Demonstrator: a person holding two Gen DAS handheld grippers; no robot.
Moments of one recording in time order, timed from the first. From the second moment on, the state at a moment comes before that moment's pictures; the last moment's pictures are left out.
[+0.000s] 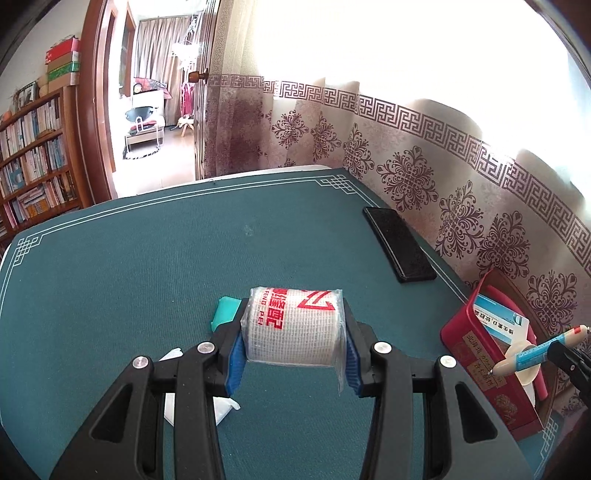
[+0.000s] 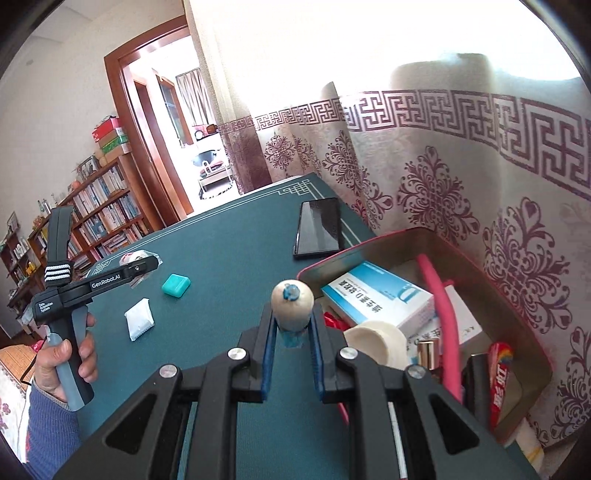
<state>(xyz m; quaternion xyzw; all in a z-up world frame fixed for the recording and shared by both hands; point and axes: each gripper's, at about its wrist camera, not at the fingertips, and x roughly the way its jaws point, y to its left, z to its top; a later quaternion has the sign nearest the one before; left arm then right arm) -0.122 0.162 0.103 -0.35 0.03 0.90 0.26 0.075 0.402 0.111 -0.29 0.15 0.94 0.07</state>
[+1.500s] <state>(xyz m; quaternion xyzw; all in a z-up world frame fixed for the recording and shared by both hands) -0.027 0.381 0.097 -0.40 0.09 0.81 0.43 0.139 0.470 0.113 -0.25 0.15 0.94 0.16</state>
